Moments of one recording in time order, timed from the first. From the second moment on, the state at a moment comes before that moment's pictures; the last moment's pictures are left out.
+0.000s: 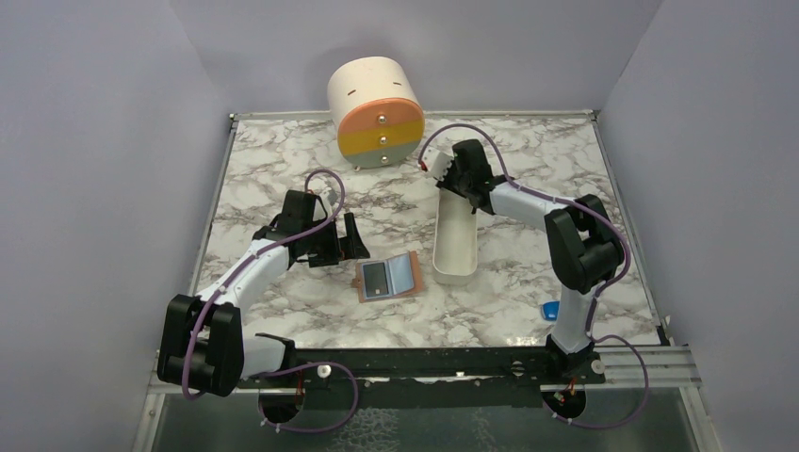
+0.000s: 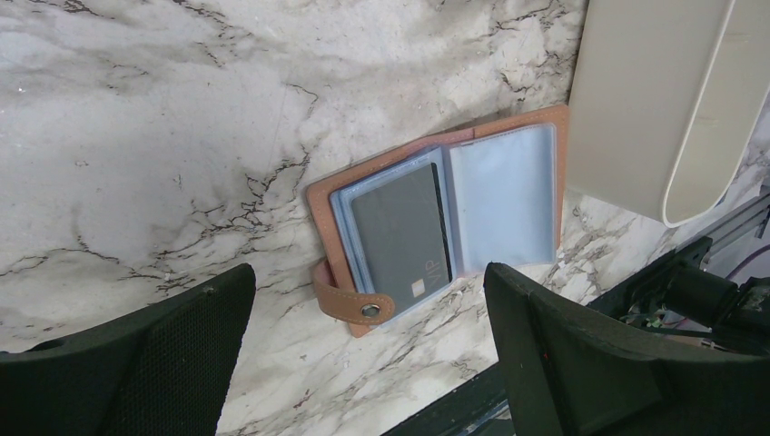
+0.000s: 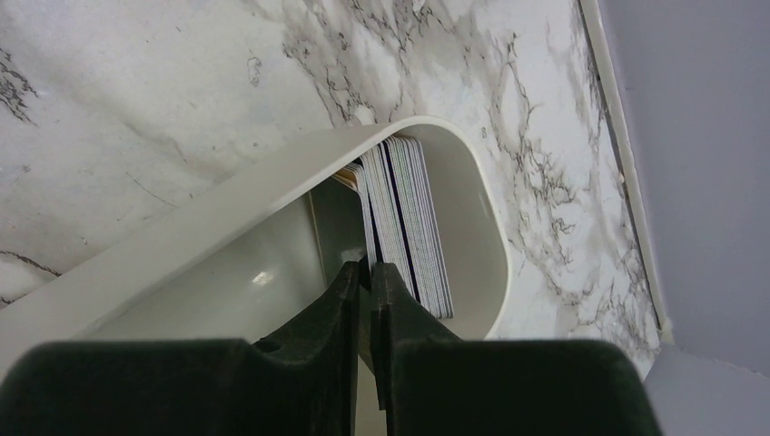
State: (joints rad) left arm -0.24 1.26 0.70 -0.42 0.45 -0.42; right arm 0.47 1.91 1.25 0.00 0.10 -0.78
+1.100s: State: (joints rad) left arm -0.24 1.26 0.70 -0.42 0.45 -0.42; right arm 0.46 1.84 1.33 -0.16 0.05 -0.73
